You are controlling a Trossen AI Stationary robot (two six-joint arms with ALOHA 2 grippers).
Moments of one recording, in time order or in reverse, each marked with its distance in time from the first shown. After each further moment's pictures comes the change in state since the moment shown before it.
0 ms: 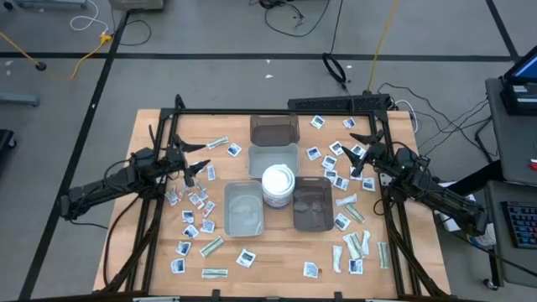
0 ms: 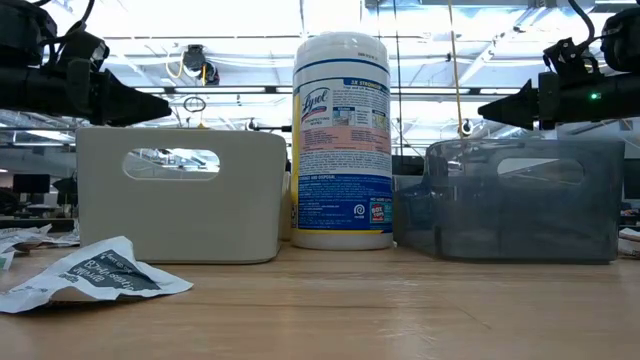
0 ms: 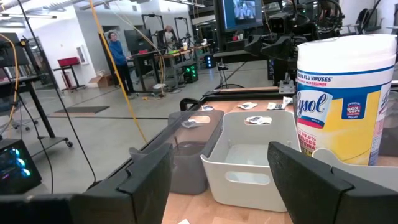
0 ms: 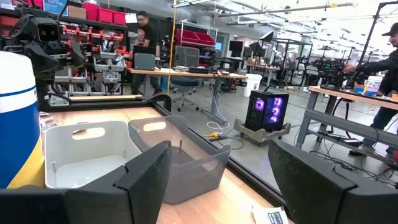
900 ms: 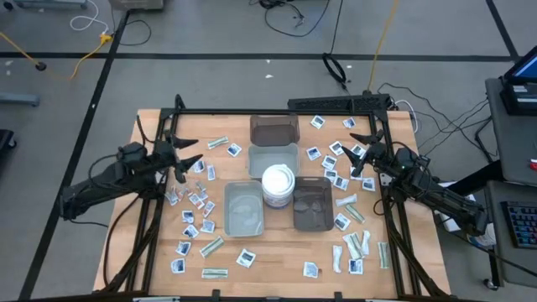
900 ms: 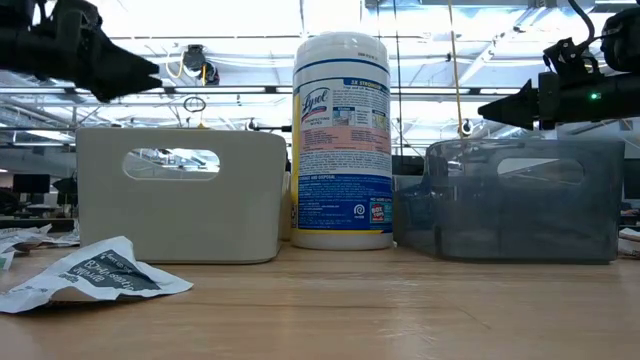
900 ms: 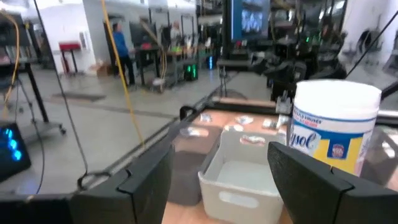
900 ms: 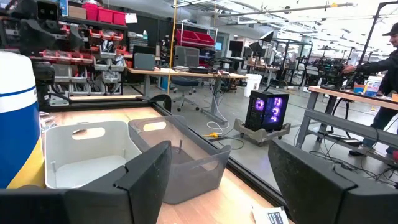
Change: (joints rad) left arm 0.000 0.031 0.226 -0.226 -0.025 -0.112; right arm 0.000 0.000 0.000 0.000 0.000 0.000
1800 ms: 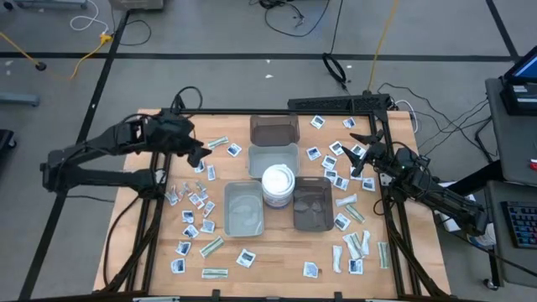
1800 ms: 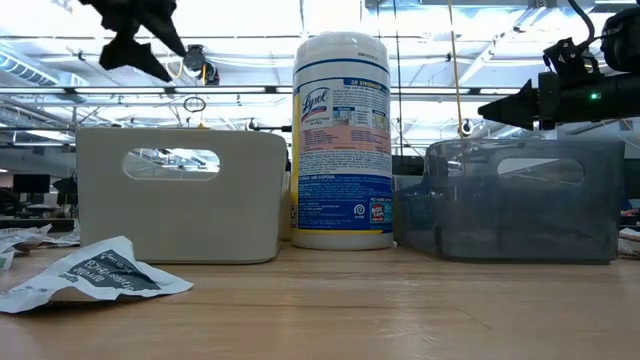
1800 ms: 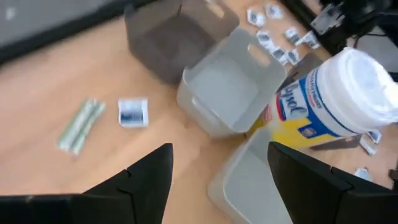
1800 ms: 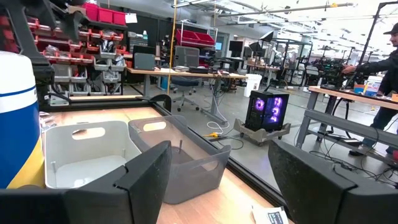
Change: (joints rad) left arm -0.067 0.809 0.769 -0.709 -0.018 -0.633; right arm 0.000 0.000 0.000 0.000 0.000 0.000
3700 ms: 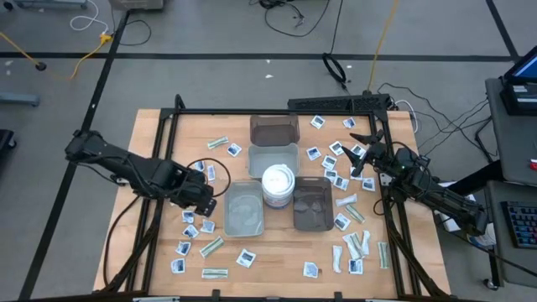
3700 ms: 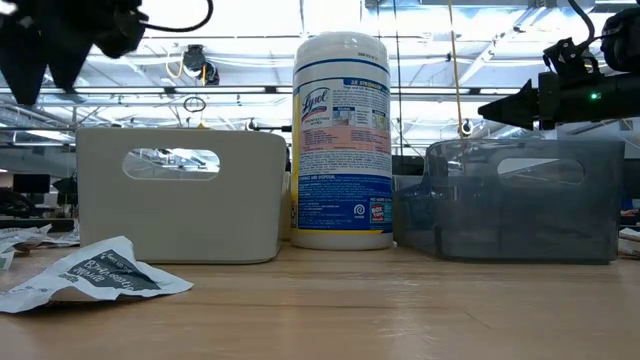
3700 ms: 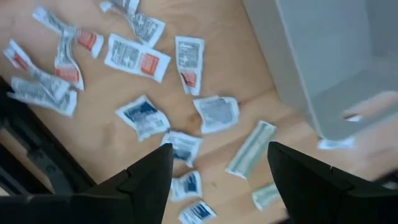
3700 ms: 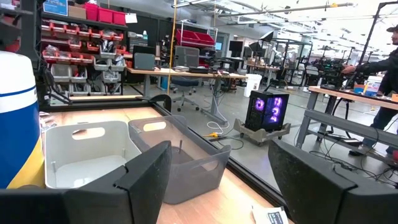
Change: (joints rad) left arm -0.630 0.388 0.038 -0.311 0.087 -0.882; right arm 0.000 0.000 0.000 0.000 0.000 0.000
